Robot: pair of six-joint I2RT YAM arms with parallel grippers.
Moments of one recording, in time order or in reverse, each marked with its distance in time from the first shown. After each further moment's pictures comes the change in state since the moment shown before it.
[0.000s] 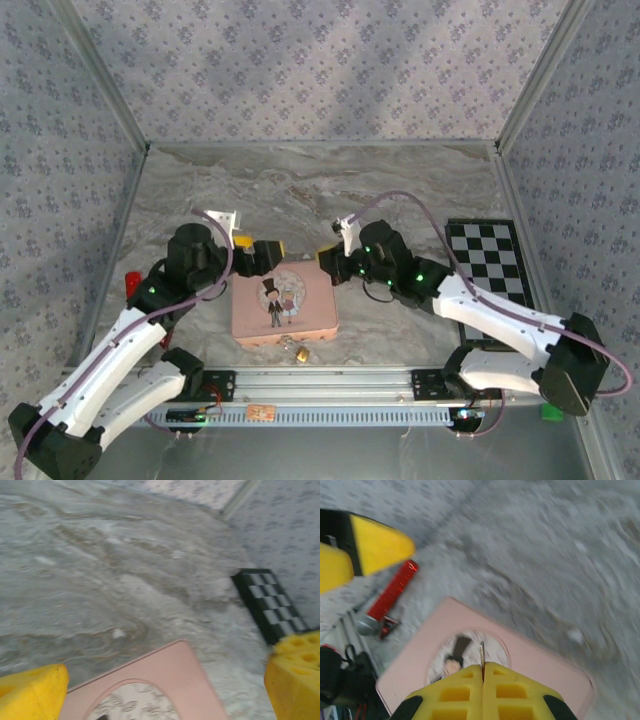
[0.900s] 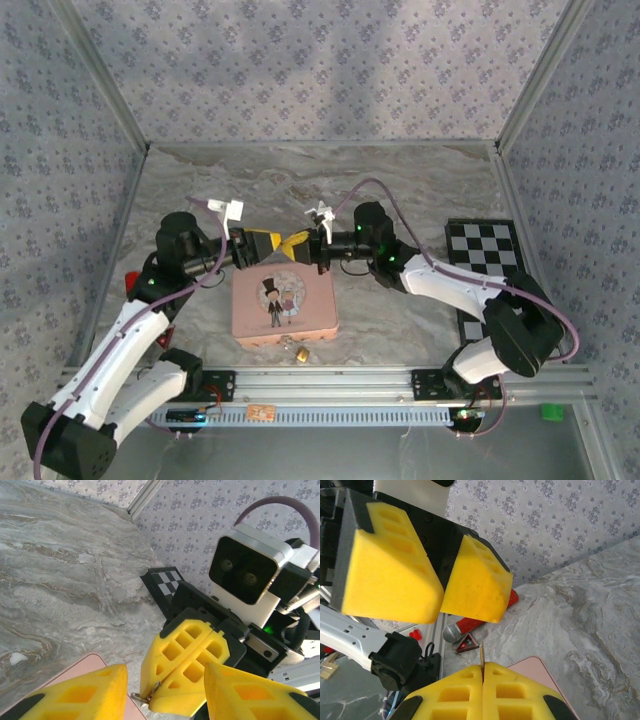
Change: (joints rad) left arm 0.155 0.048 -0.029 0.219 0.433 -0.095; right arm -0.109 0.284 0.029 0.546 -0.567 -0.076
